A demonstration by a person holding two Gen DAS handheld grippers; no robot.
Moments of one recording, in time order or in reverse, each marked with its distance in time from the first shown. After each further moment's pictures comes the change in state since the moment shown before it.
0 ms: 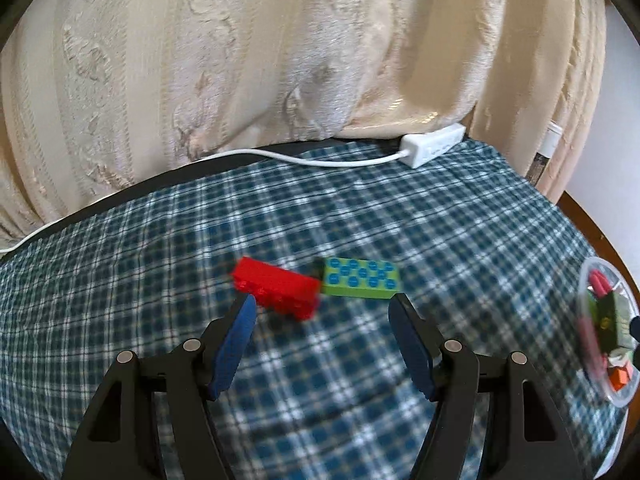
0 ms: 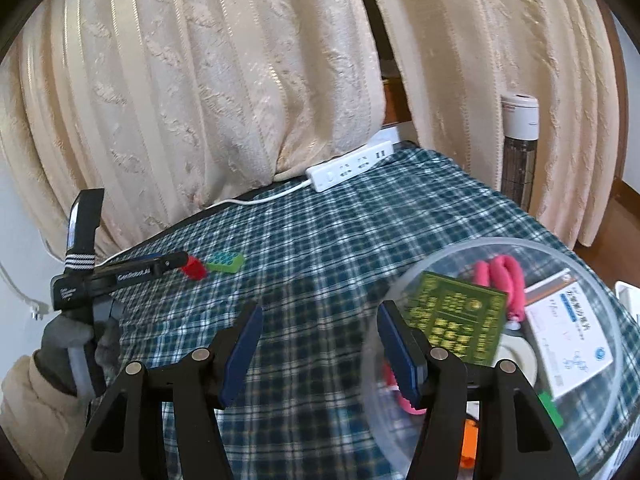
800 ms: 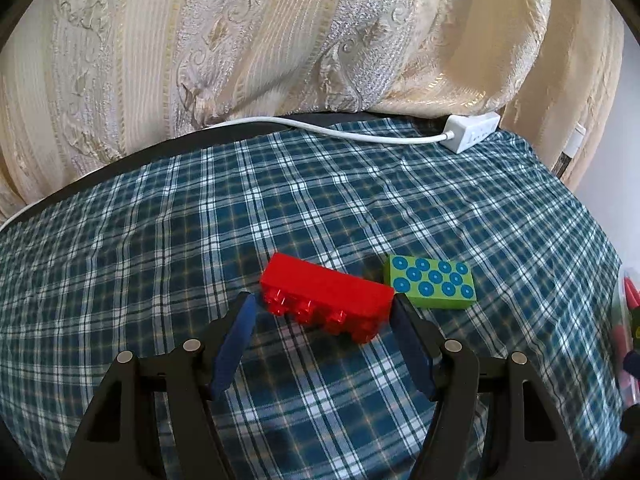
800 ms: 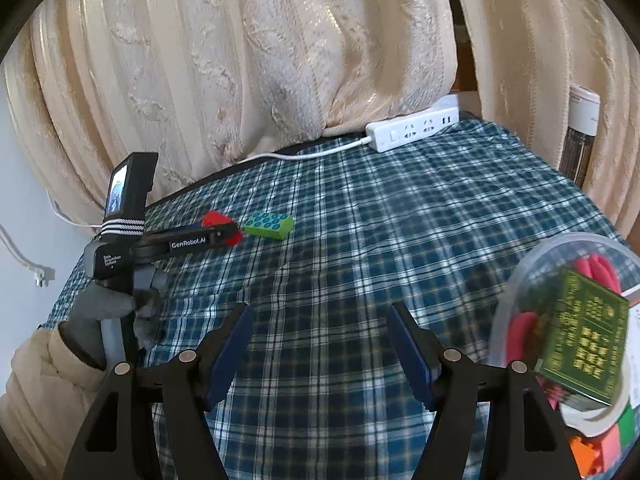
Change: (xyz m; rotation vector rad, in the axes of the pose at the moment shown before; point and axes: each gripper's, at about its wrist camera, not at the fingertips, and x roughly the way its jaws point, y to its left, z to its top) left arm 0.055 0.034 -0.002 -0.045 0.045 -0.016; right arm 0.068 0.054 -0.005 -0.070 0.142 0.068
